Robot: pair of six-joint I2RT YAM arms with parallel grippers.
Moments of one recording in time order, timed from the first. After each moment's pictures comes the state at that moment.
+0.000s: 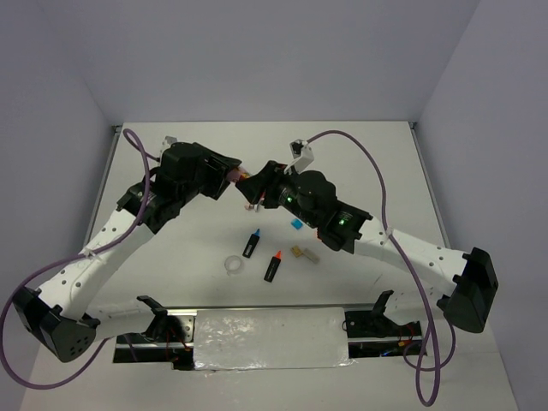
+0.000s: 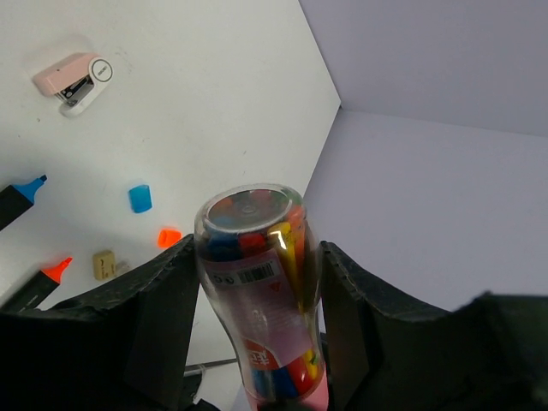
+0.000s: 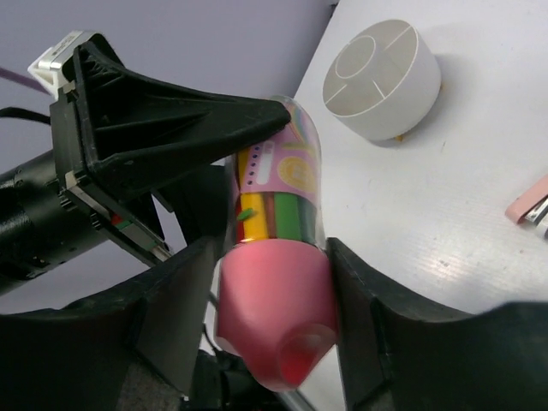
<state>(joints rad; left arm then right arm) -0.56 1.17 1.26 -0.59 -0.19 -1.45 0.94 1.27 1.05 0.12 0.18 0.81</state>
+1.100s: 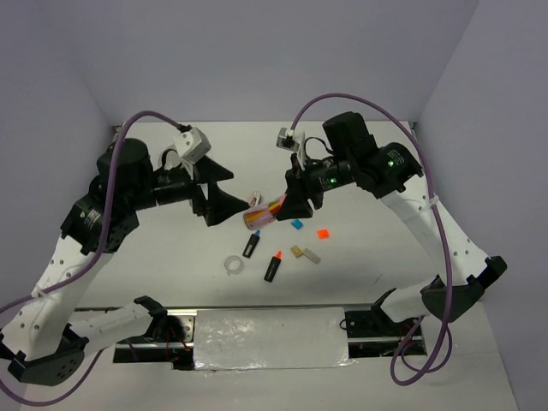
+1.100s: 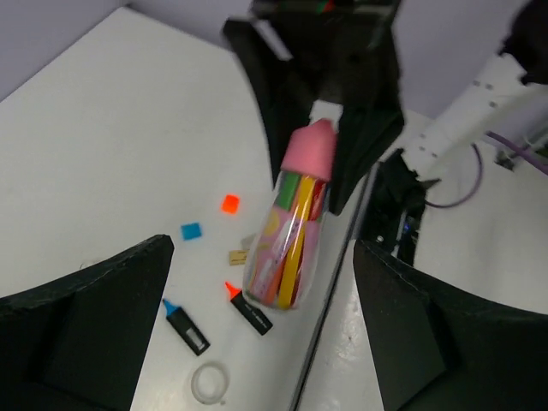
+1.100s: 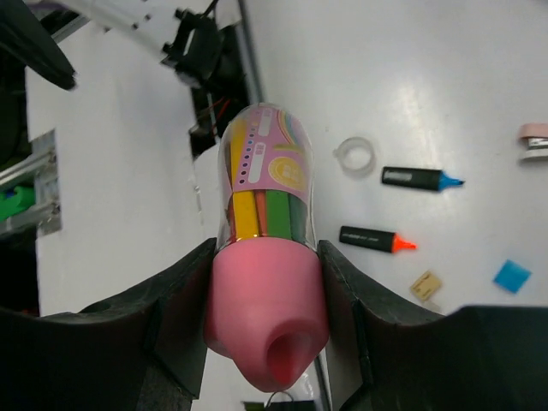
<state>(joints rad) -0.55 0.99 1.39 -0.60 0.53 -0.11 0.64 1.39 1.74 -1.05 -0.75 -0.10</state>
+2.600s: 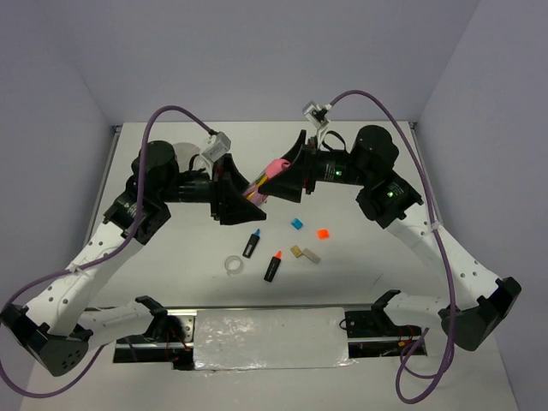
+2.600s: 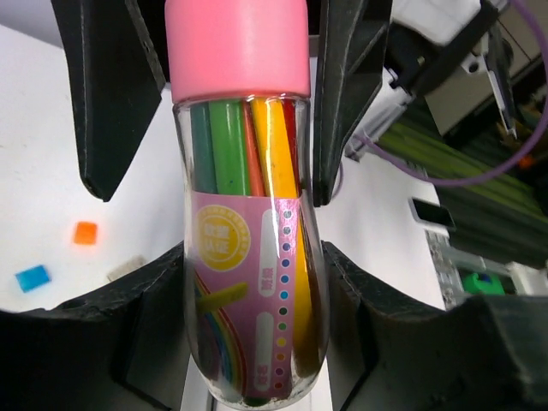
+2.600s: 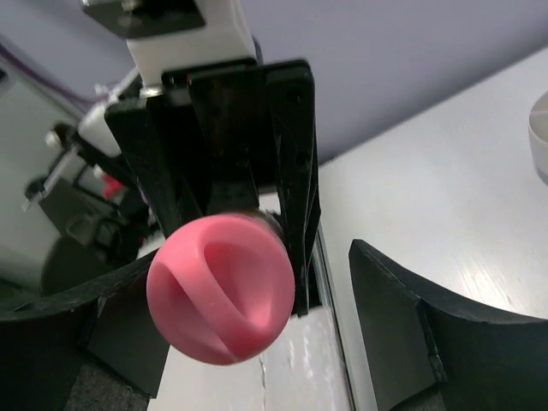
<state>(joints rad) -0.56 1.09 1.23 -0.22 0.99 -0.37 0.61 1.18 1.32 -0.10 -0.84 0.56</state>
